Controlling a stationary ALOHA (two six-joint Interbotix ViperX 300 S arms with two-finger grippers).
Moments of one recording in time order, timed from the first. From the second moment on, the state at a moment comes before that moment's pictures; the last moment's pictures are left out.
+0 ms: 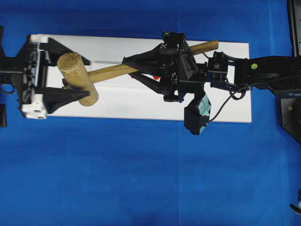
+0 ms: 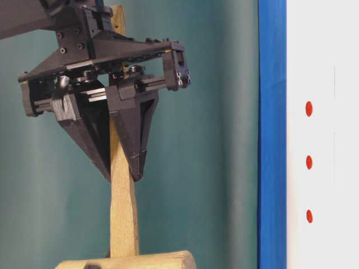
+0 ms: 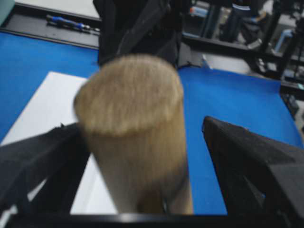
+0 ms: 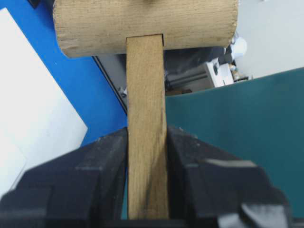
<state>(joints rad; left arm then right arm) 0.03 -0.53 1.06 -0.01 -0.48 -0.17 -0.05 -0.08 0.65 0.16 -0.49 -1.14</state>
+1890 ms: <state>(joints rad) 0.00 -0.53 1.06 -0.01 -0.34 0.09 -0.08 -0.15 0.60 0.62 -0.07 -0.81</state>
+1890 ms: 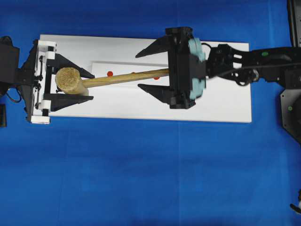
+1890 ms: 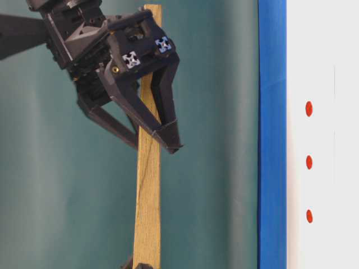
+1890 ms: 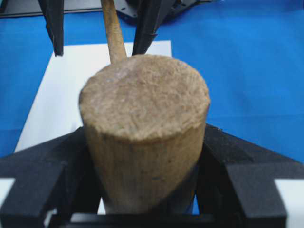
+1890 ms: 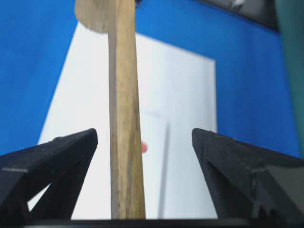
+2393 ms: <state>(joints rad) 0.00 -0.53 1.06 -0.01 -0.34 0.09 -0.08 -0.15 0.60 0.66 -0.02 -0.79</state>
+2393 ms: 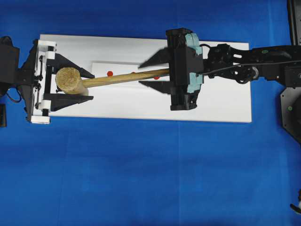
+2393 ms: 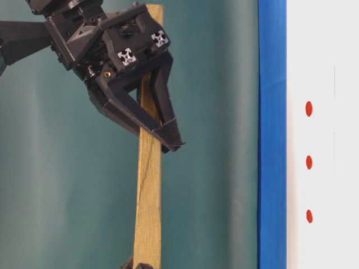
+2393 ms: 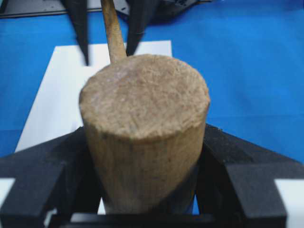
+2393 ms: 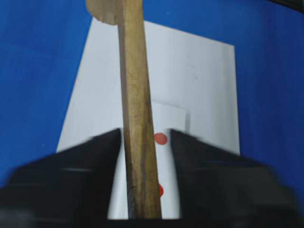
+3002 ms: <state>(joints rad) 0.02 -0.53 1.06 -0.01 -0.34 0.09 -0.08 -0.15 0.60 0.67 0.00 -0.76</state>
